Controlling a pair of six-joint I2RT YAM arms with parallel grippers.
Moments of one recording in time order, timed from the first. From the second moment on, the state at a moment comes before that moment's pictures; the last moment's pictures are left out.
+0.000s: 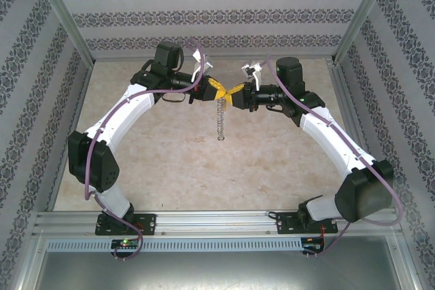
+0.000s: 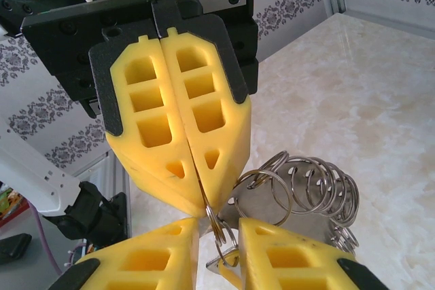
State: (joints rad) left arm -0.38 1.71 1.60 -0.48 1.18 0.23; right arm 0.34 1.40 1.22 -0.26 -0.99 0.11
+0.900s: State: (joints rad) left arm -0.37 1.70 1.61 -0.45 1.16 0.22; right arm 0.36 1.50 1.49 -0.63 -0.89 -0.12
